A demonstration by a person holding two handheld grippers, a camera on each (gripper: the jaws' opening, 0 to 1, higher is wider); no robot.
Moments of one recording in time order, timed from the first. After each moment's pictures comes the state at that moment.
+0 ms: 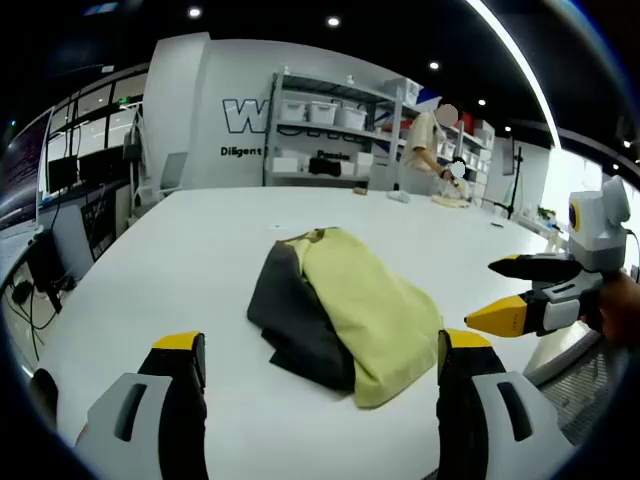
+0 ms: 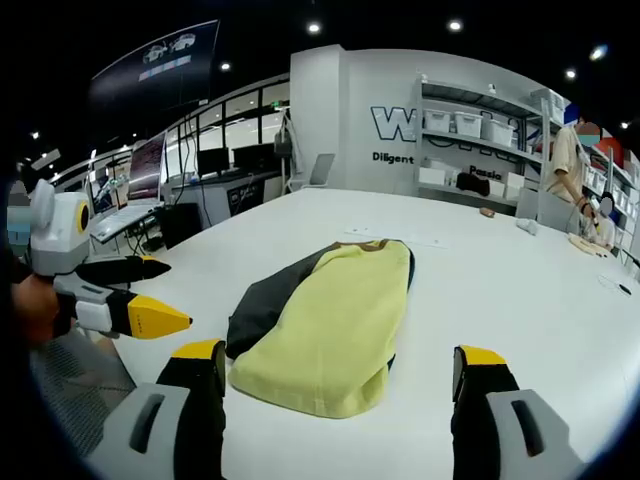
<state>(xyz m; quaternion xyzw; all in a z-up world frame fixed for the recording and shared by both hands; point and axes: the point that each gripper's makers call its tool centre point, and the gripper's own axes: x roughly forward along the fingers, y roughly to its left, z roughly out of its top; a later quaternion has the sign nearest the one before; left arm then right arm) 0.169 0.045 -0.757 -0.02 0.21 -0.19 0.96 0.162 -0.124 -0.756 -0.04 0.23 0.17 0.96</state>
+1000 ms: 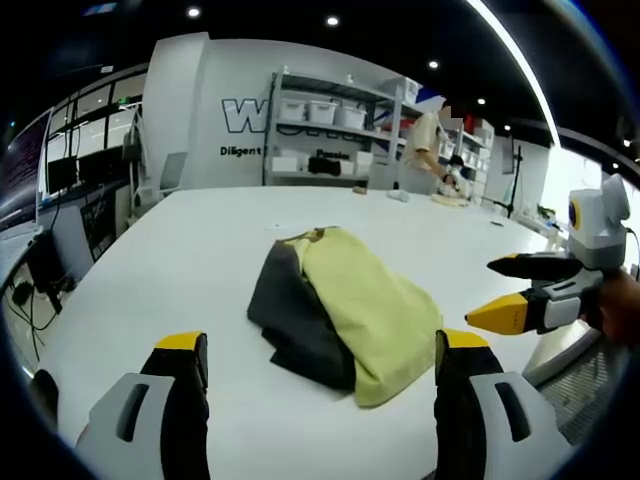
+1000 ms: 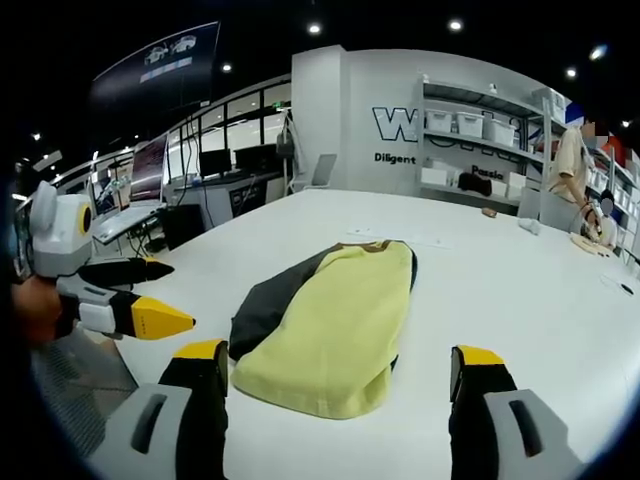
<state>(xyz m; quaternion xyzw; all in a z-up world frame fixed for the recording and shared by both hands) 0.170 0.046 -0.757 -0.02 0.21 -0.19 0.96 0.162 -0.122 -0.756 -0.03 0.23 0.17 0.96</state>
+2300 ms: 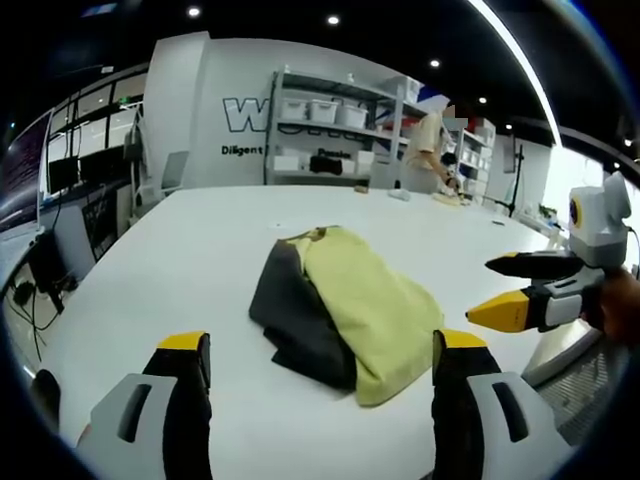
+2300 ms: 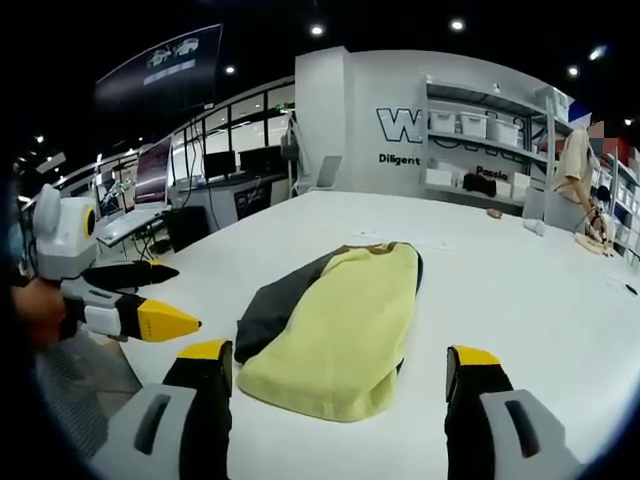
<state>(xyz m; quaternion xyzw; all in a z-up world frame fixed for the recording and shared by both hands) 0.169 0.048 -0.757 -0.02 0.21 -0.19 0.96 0.163 -0.118 -0.754 -0.03 0.22 0.19 0.96</state>
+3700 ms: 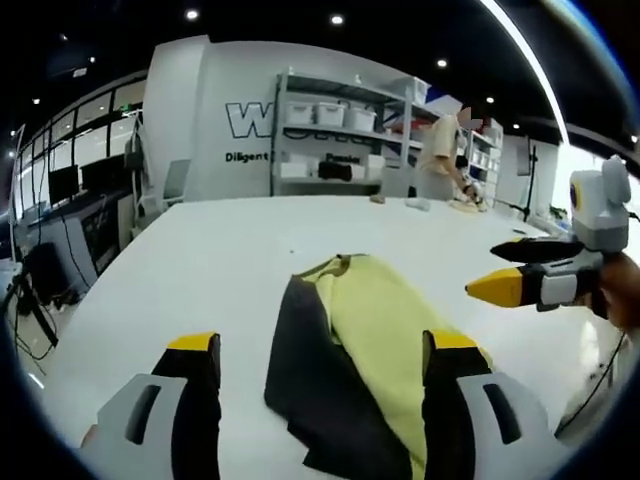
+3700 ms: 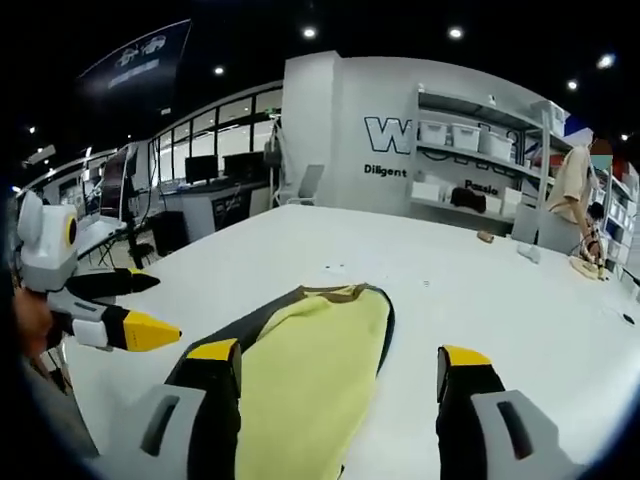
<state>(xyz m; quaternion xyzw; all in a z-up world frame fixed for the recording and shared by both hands) 0.303 0.041 -0.749 0.00 0.20 -0.17 0.96 0.312 -0.142 -0.733 -0.05 0.20 0.15 0.97</state>
